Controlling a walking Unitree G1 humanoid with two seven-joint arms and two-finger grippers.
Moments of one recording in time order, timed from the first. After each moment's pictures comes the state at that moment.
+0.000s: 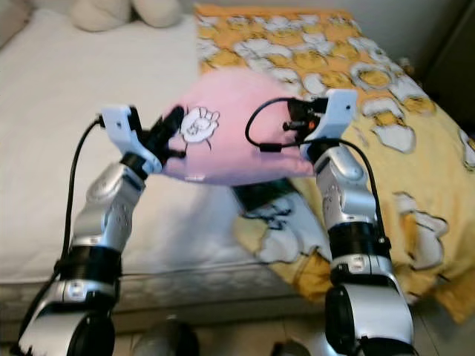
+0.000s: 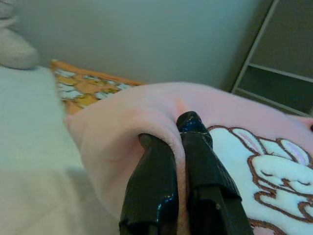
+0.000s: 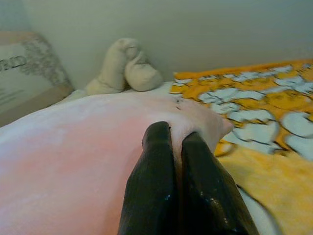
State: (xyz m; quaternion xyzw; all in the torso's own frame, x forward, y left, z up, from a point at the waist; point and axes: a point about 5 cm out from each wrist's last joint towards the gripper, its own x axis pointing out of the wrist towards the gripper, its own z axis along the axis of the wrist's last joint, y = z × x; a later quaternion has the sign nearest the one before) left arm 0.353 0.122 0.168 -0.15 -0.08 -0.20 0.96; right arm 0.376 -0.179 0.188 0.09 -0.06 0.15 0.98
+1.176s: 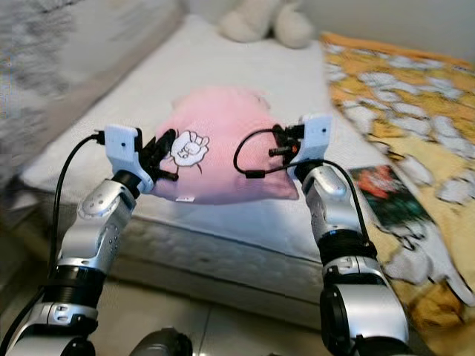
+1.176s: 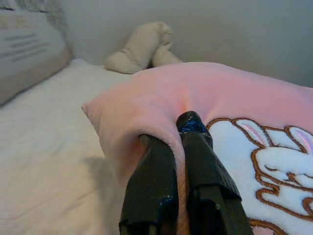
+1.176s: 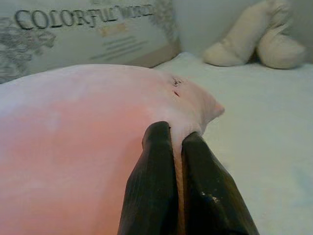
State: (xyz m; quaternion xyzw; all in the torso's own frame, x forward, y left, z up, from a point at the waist) left arm 0.339 0.136 0.149 -0.03 -0.04 -0.17 0.98; right arm 0.374 -0.167 0.146 0.05 -0.02 0.17 0.98
